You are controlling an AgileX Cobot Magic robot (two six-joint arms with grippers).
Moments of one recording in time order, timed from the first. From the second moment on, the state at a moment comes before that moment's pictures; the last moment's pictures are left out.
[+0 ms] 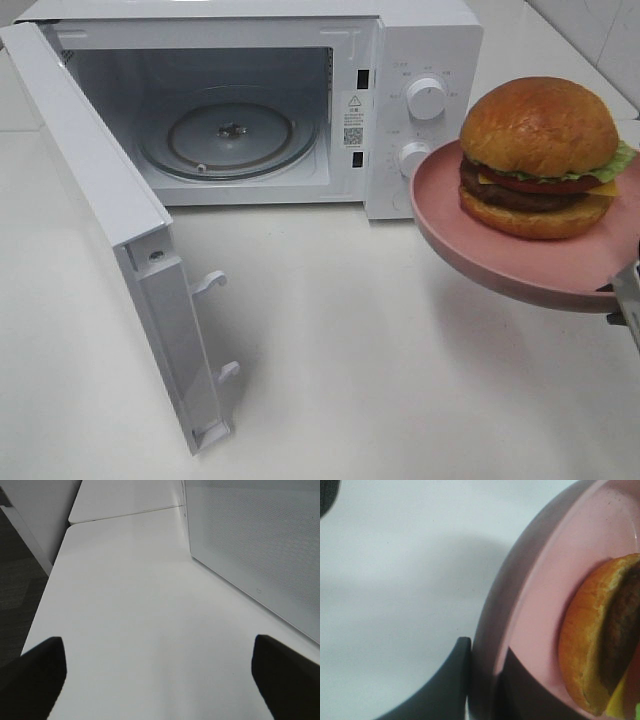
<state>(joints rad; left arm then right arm) 0.01 0.00 -0.50 0.02 1.04 0.17 0.67 0.88 -0.59 -0.33 0.76 -1.02</state>
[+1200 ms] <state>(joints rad) 0.01 0.00 -0.50 0.03 1.04 0.17 0.67 1.25 -0.59 -0.77 0.81 0.26</state>
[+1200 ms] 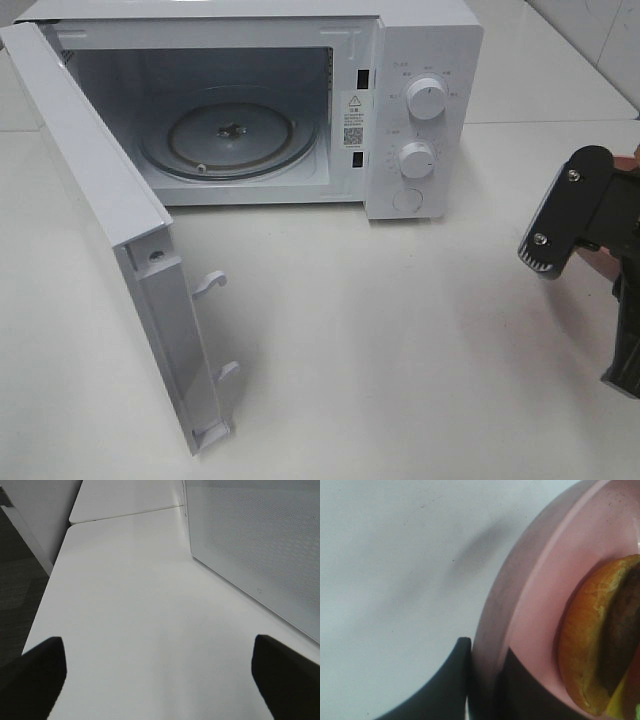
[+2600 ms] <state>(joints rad) 0.01 0.00 -0.50 0.03 1.04 0.17 0.46 1.73 -0.60 -0.89 0.79 0.90</state>
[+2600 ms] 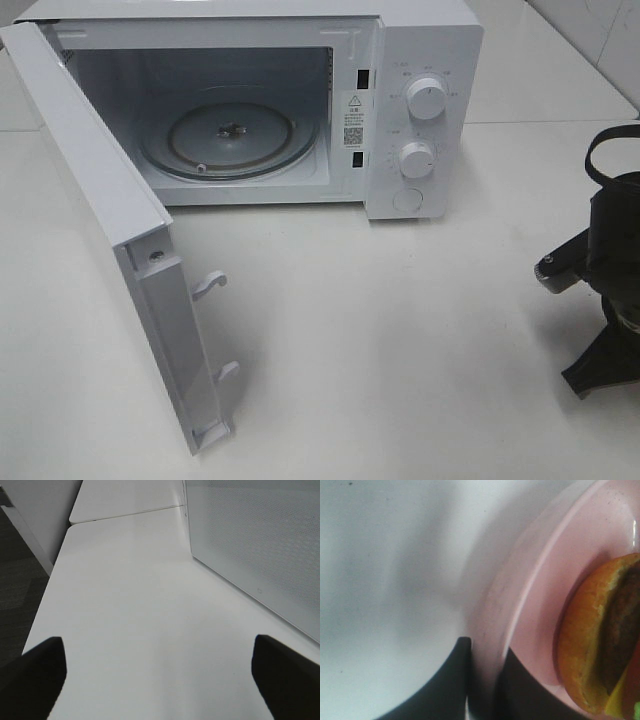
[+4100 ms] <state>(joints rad) 0.01 0.00 -0.50 0.03 1.04 0.17 0.45 1.18 -0.60 -0.30 0.87 0.24</state>
